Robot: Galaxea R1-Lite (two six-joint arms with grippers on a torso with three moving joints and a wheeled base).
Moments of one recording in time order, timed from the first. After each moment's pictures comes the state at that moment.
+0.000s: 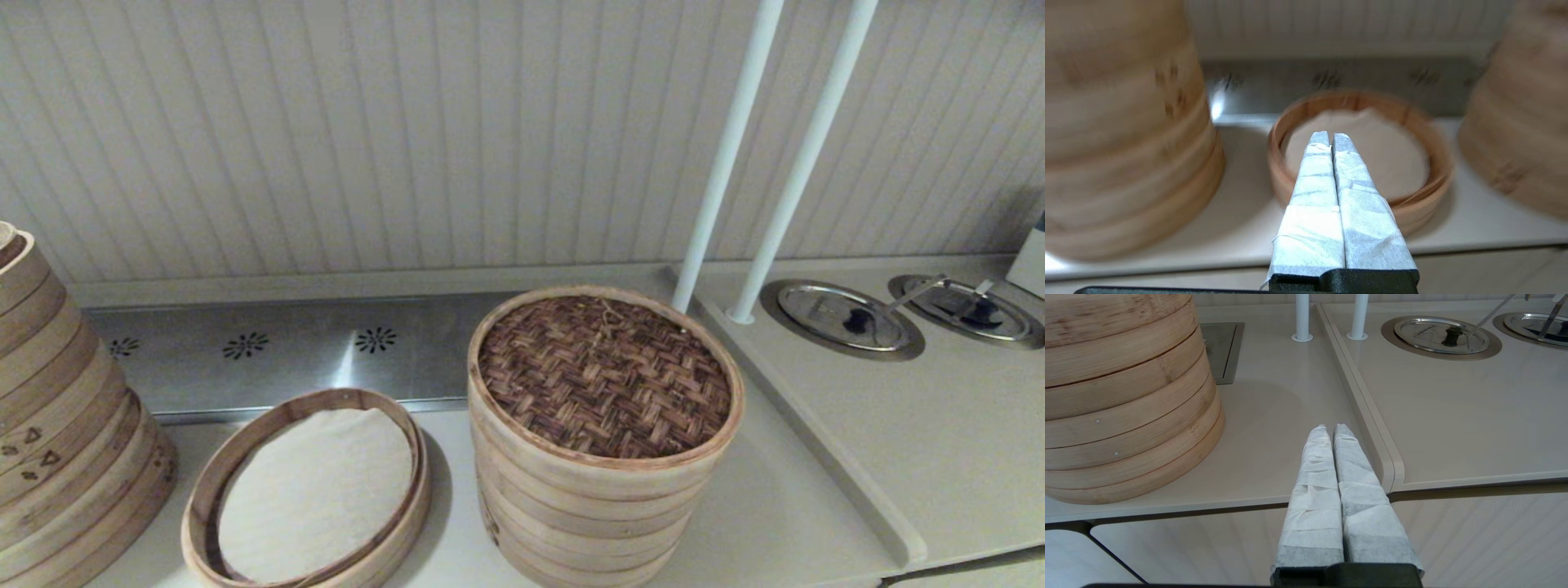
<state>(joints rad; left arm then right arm) -0.01 0.03 -0.18 0.11 -0.02 0.01 0.00 0.01 0.00 0.00 -0.02 0.03</state>
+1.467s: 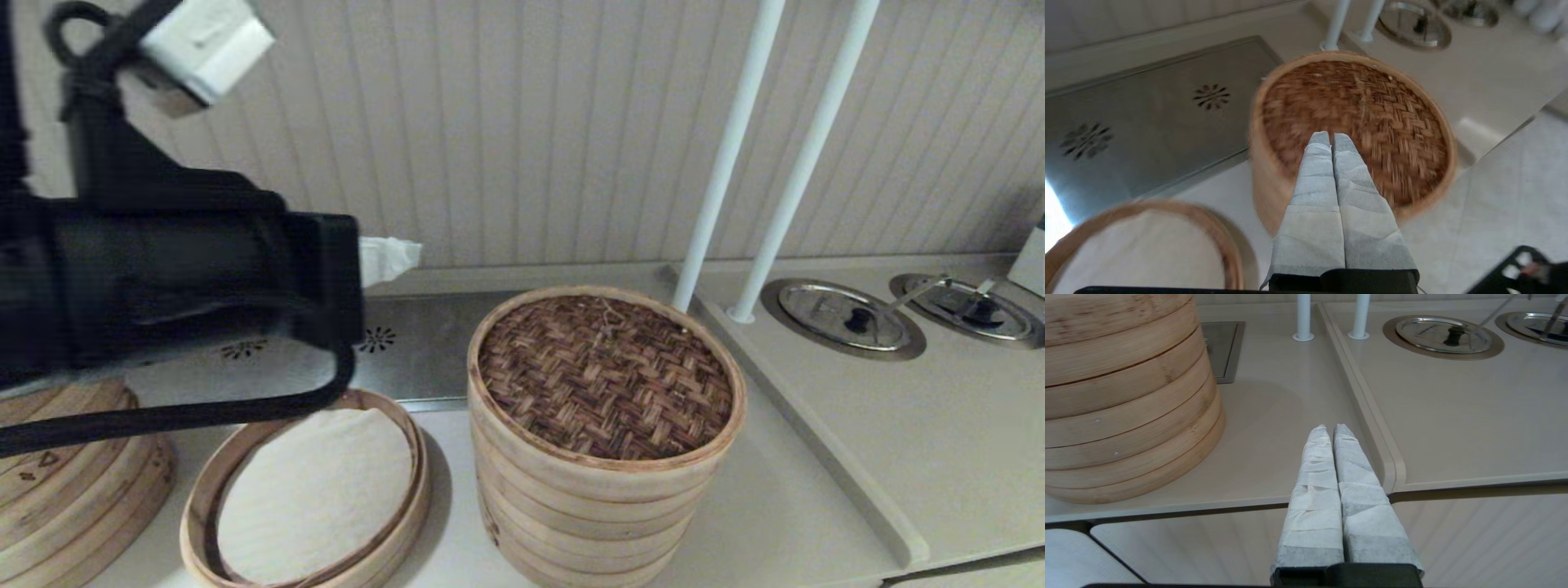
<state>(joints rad) -0.89 1.36 -1.20 0.08 0.23 -0.19 0.00 0.01 0.00 0.00 -0.02 0.03</state>
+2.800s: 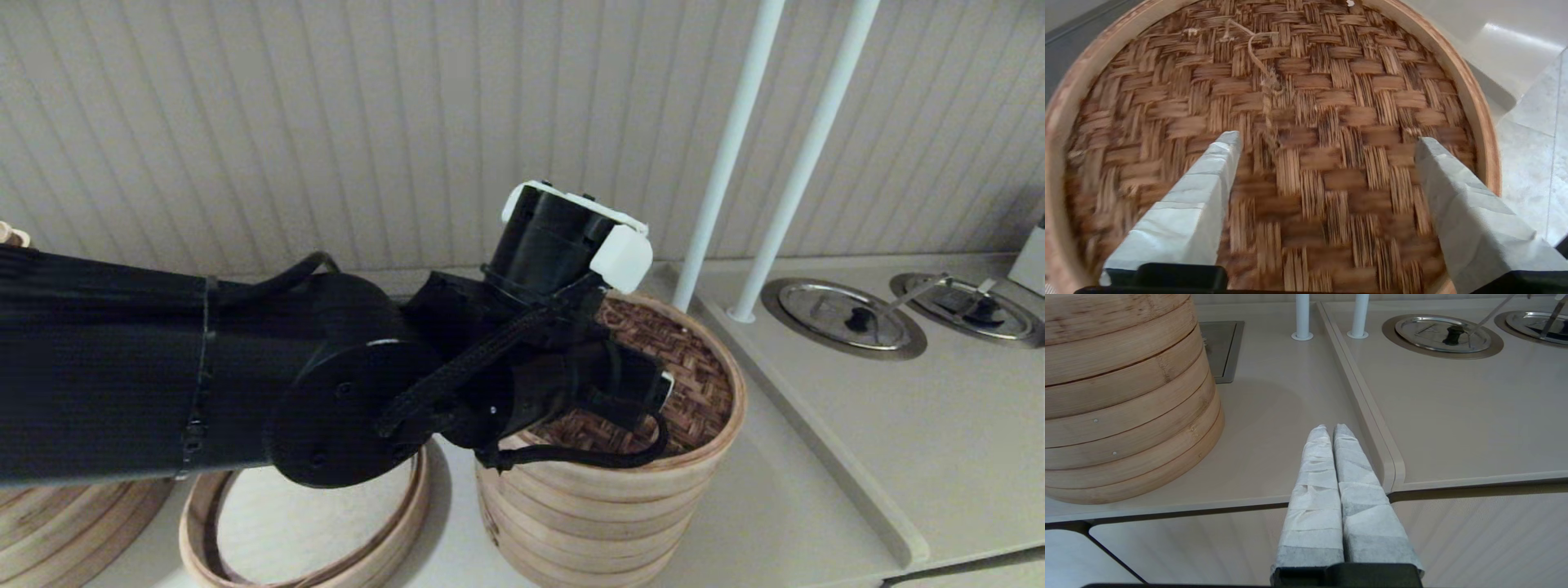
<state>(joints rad) -1.02 1.90 -1.45 0.00 0.24 -0.13 0.00 0.01 0.00 0.00 -0.02 0.03</state>
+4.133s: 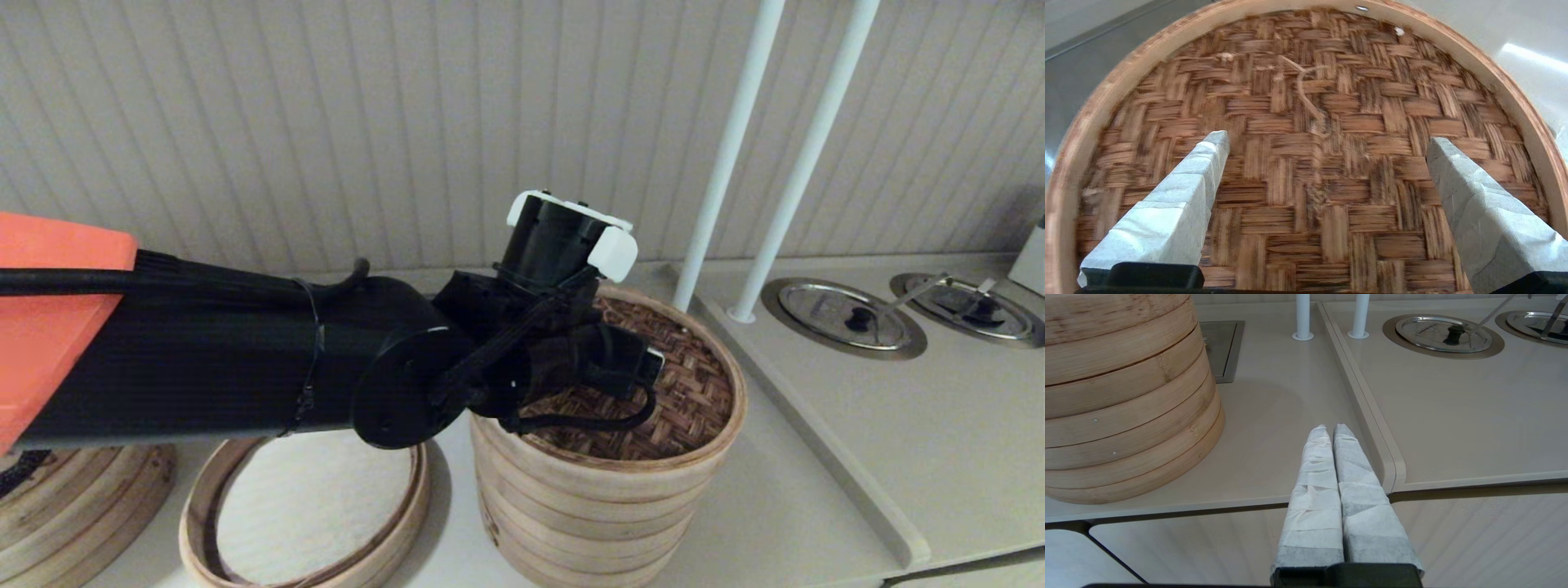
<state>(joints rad) -0.96 1.99 -1.50 -0.07 0.25 -0.12 0.00 0.01 0.00 0.00 -0.02 0.03</state>
